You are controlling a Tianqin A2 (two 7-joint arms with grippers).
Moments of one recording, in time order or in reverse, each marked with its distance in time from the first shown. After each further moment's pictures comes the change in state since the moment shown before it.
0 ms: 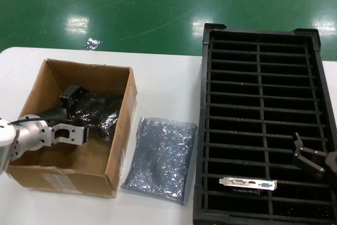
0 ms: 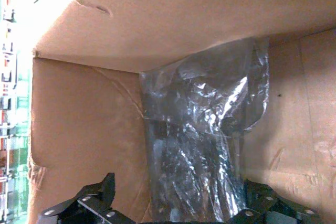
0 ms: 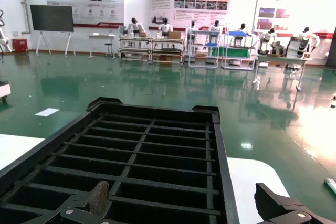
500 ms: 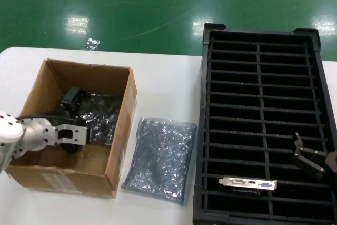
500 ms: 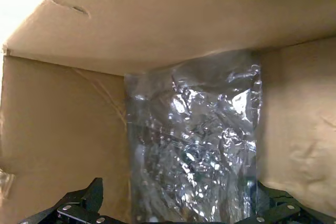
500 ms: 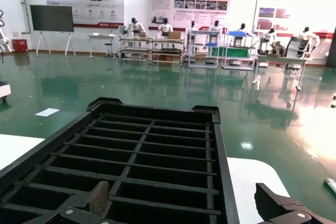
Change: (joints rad) left arm -0.030 -0.004 0.099 0.014 0.085 0.028 -0.194; right arm 0.000 0.000 0.000 0.000 0.000 0.000 0.000
